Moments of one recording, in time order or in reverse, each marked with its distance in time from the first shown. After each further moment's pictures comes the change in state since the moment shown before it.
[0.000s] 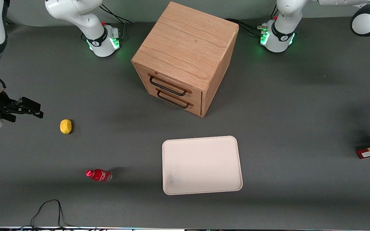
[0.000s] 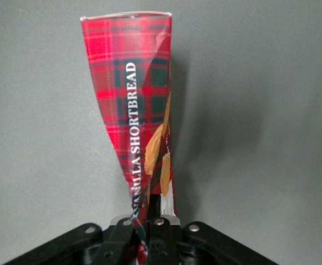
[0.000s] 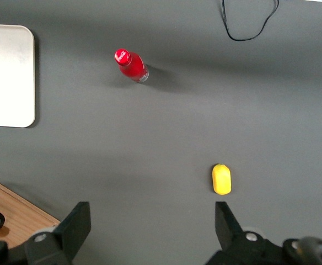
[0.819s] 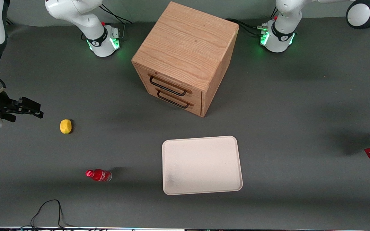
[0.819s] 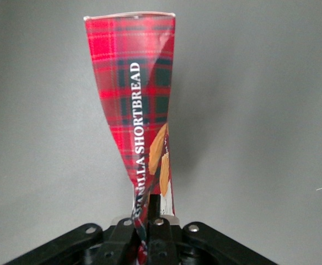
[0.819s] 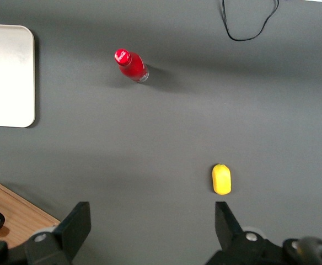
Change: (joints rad) arm -0.112 -0.146 -0.006 0.142 0.032 -0.383 -0.198
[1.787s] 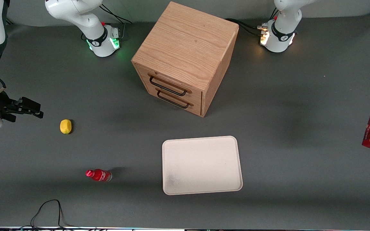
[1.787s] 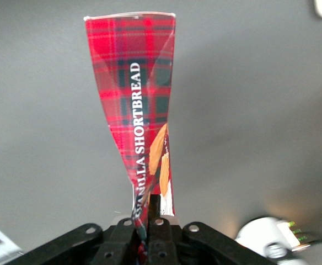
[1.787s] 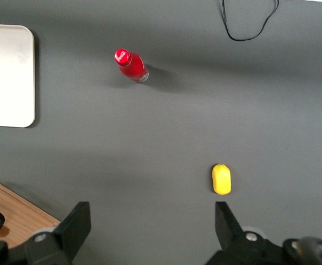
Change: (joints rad) arm -0.213 -0.304 -0.031 -0.042 -0.065 -0.458 -1.109
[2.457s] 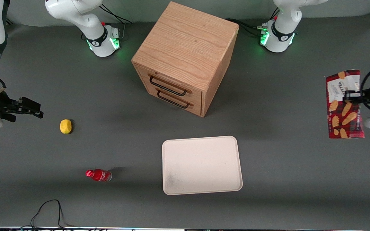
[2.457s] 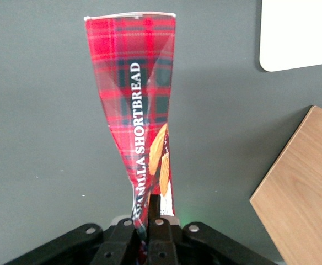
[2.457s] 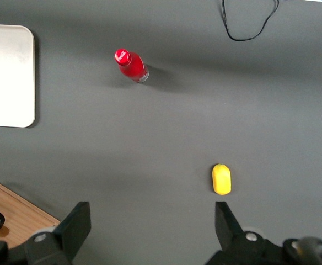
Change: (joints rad) arm -0.243 -0.105 -0.005 -0.046 -0.070 -0.073 -0.567
